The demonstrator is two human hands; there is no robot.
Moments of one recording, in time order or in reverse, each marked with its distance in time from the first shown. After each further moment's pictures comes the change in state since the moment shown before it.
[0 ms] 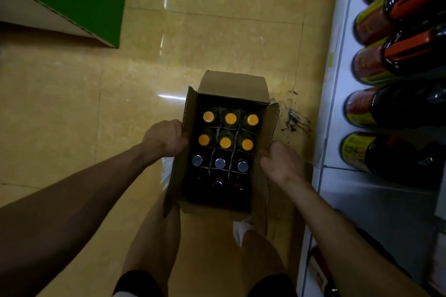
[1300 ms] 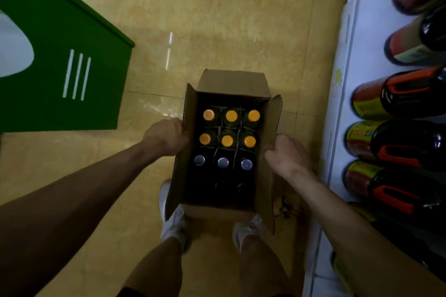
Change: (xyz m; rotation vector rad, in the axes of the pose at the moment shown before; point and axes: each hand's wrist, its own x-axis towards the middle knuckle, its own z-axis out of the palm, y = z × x) left_hand 0.173 0.096 -0.266 -0.071 0.053 -0.062; right_hand 0.219 -0.115 -0.244 0.024 0.022 -0.007
